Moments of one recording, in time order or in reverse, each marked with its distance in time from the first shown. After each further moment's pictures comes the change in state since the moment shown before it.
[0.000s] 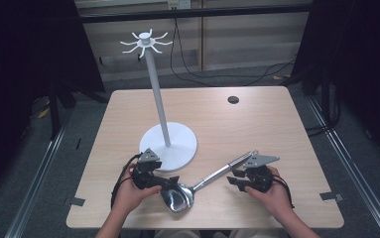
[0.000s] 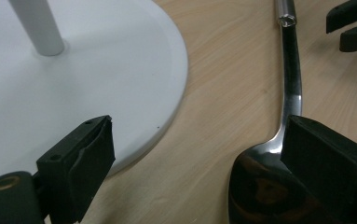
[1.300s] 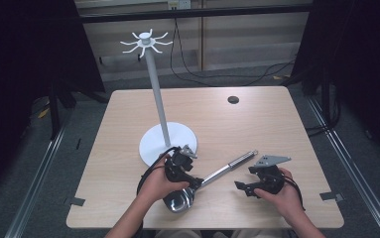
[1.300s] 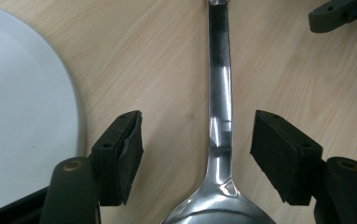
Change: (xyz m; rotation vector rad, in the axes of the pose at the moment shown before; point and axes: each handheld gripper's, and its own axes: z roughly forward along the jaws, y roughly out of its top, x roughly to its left) left arm -0.052 0.058 0.050 0.276 -0.122 0.192; right arm -0.017 -0.014 -0.012 0.022 -0.034 0.067
